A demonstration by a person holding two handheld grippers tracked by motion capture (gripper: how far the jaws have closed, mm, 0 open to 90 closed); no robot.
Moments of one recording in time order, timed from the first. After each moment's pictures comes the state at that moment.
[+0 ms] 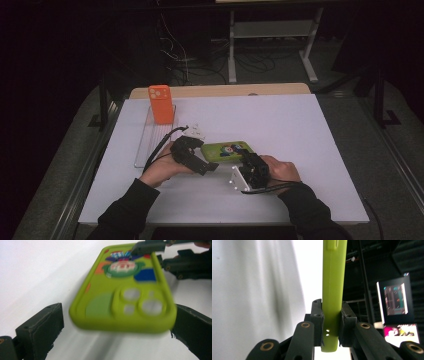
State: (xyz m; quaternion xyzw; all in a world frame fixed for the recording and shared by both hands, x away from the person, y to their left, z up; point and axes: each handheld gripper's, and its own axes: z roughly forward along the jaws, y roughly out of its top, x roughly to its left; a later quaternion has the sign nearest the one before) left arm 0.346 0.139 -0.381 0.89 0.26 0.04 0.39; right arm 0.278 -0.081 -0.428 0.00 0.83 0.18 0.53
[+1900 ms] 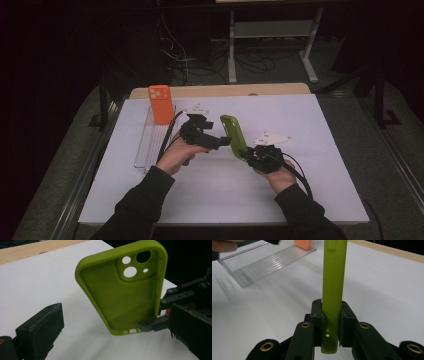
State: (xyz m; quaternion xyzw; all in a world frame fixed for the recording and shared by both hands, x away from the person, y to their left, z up) left arm 0.384 0.113 -0.360 0.81 0.32 0.02 0.49; right arm 0.316 -0.122 -0.405 0.37 0.79 0.45 0.16
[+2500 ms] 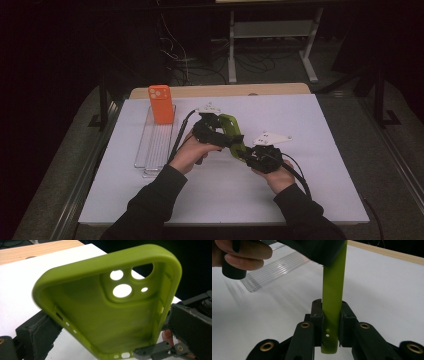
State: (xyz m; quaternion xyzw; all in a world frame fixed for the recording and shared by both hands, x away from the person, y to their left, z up) left arm 0.389 0.085 -0.365 0.80 0.32 0.01 0.51; right arm 0.314 -0.119 -0.402 0.37 0.79 0.47 0.15
